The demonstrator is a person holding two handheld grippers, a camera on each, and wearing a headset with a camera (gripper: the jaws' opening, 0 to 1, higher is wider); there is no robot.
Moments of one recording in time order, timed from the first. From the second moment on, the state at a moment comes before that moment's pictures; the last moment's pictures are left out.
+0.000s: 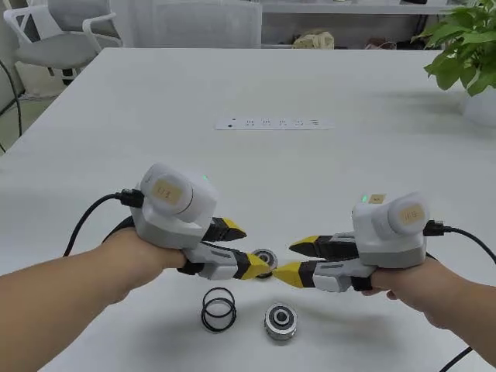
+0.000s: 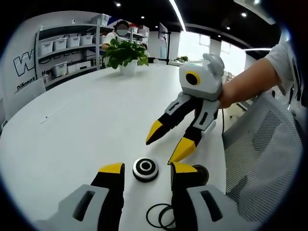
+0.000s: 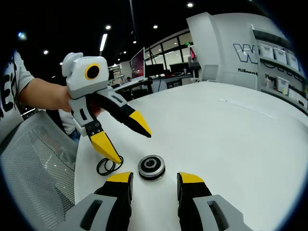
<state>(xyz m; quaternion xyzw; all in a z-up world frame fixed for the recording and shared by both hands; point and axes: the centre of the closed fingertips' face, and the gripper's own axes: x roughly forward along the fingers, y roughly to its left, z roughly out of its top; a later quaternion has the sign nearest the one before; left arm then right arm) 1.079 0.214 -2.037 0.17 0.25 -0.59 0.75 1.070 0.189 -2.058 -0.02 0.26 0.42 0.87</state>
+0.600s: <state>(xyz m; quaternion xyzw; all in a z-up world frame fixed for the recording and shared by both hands) 1.079 0.202 -2.061 0.20 0.27 -0.59 0.74 1.067 0.191 -2.062 -0.02 0.27 0.43 0.86</state>
